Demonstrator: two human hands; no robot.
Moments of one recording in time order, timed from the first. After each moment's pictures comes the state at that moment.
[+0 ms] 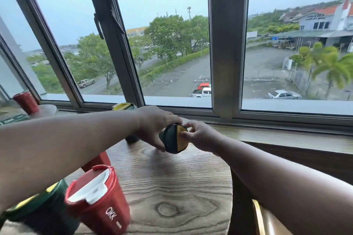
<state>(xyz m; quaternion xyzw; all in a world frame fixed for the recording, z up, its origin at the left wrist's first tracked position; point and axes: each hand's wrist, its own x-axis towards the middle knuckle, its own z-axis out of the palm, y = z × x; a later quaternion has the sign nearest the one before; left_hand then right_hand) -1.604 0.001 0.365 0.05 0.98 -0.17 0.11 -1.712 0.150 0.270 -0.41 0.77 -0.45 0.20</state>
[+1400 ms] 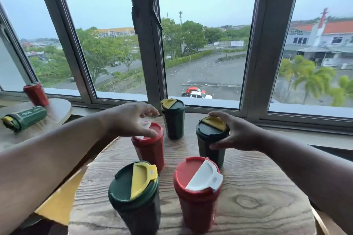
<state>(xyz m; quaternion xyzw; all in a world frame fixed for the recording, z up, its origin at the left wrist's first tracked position) -1.431 -0.175 0.381 -0.08 0.99 0.12 -0.01 -1.623 0.102 0.313 -0.44 0.83 -0.32 0.14</state>
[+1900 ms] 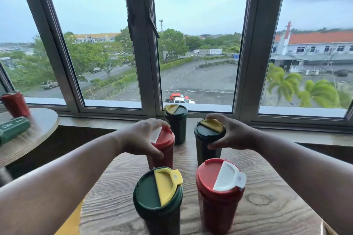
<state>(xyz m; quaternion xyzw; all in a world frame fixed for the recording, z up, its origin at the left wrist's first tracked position) -1.434 -0.197 0.340 0.00 0.99 0.15 -0.02 -1.602 0.074 0.315 -0.39 0.85 -0.34 0.12</state>
